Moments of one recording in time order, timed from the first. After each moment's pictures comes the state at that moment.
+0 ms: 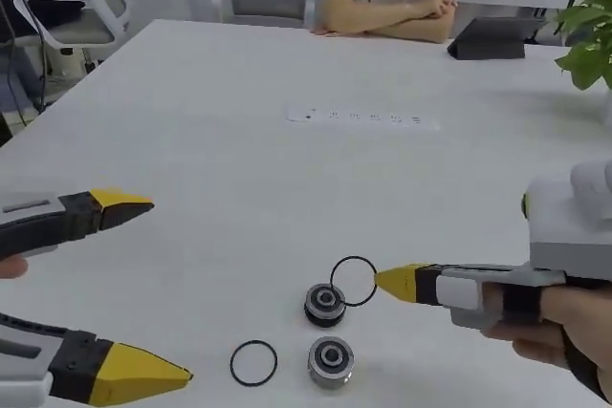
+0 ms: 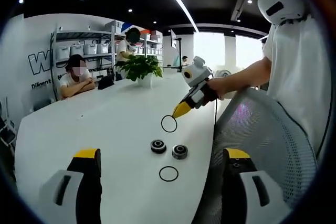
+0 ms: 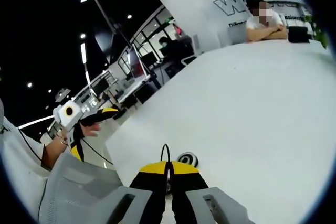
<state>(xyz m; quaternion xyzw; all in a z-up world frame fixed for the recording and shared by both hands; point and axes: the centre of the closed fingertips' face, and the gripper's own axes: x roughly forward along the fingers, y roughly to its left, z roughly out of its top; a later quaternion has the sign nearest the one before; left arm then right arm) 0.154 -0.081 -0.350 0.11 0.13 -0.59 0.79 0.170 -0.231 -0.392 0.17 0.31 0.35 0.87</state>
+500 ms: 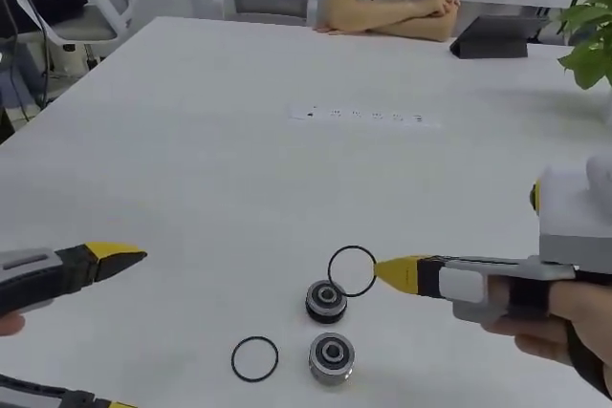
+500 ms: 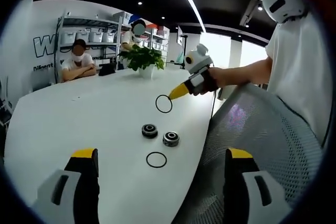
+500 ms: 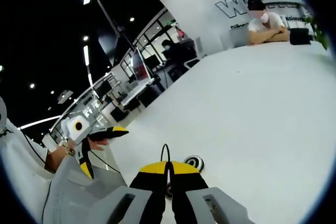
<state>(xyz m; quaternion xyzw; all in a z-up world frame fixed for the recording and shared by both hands) 0.134 -0.078 -0.387 0.08 0.18 -0.59 0.79 0.168 -0.225 -0.382 0.17 0.30 0.36 0.86</state>
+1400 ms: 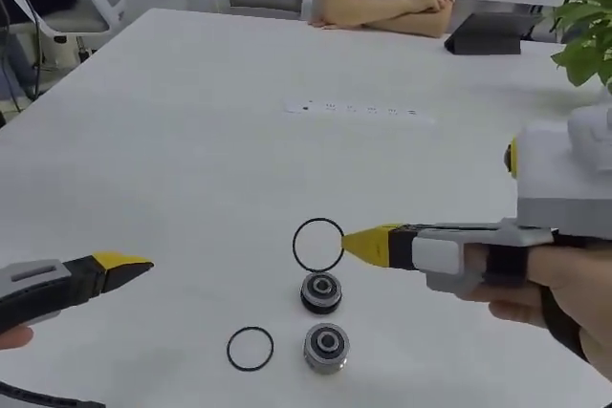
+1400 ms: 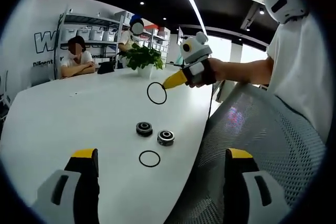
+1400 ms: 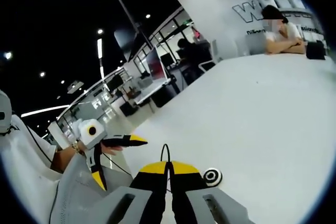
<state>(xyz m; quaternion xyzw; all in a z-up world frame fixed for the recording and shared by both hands) 0.125 -0.082 -0.391 0.06 0.18 -0.59 0.79 0.166 -0.187 -0.351 0.14 0.28 0.42 0.85</state>
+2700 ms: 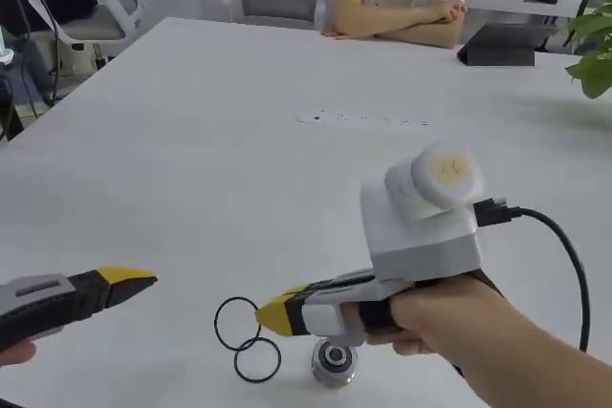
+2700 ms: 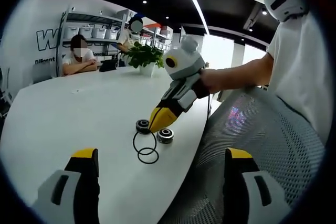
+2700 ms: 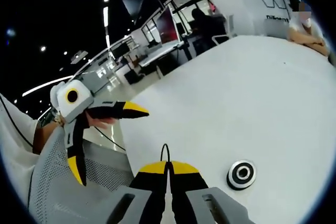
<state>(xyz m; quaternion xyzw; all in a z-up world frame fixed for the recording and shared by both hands) 0.120 -0.081 -0.393 0.06 0.19 -0.58 0.79 0.159 -0.126 -0.426 0.06 0.37 0.45 0.81</state>
